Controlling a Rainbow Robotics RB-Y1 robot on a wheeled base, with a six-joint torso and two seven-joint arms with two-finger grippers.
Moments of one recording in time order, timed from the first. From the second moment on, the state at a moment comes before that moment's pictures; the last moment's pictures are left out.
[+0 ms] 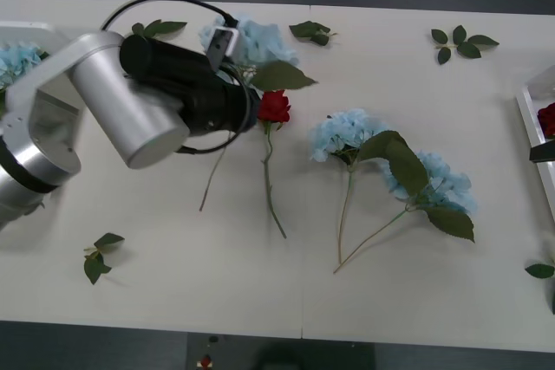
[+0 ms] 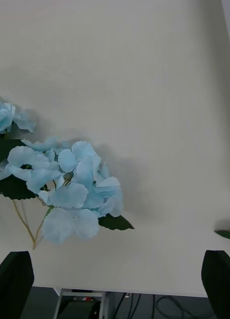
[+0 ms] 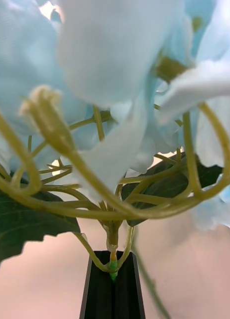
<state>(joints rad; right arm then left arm) -0.14 -0.85 -0.39 -1.86 -1.14 1.69 1.18 -0.72 0.69 -0.62 -1.89 0.57 1.17 -0.91</state>
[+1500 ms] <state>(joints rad) -0.26 -0.49 0.30 -1.91 -0.55 1.59 0.41 -0.16 0.96 0.17 -1.50 0.52 0.96 -1.07</state>
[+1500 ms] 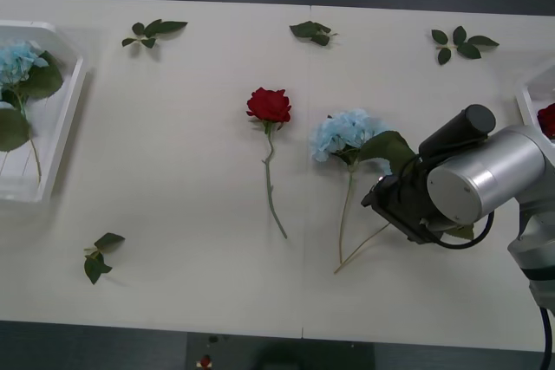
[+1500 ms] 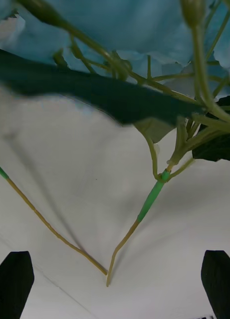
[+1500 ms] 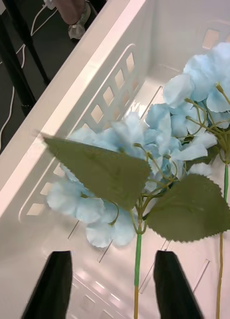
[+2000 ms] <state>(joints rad) -0.26 -0.49 0.34 -1.83 -0.51 1.51 0.41 -0.16 0.96 0.18 -1.63 0.65 0.93 -1.07</state>
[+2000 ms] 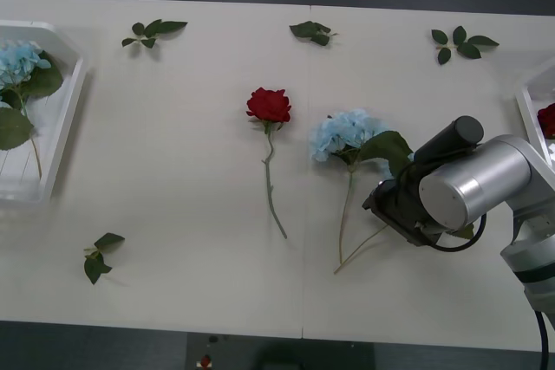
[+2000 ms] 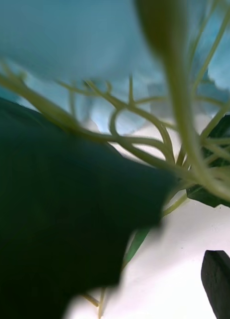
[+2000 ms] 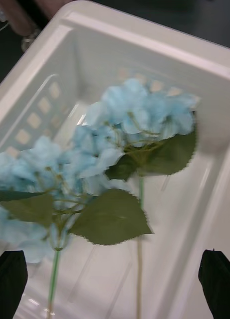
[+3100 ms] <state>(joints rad) -0.26 -0.52 0.36 -1.82 -0.50 1.50 0.42 -0.64 0.53 -0.63 -1.73 0.21 1.17 -0.63</state>
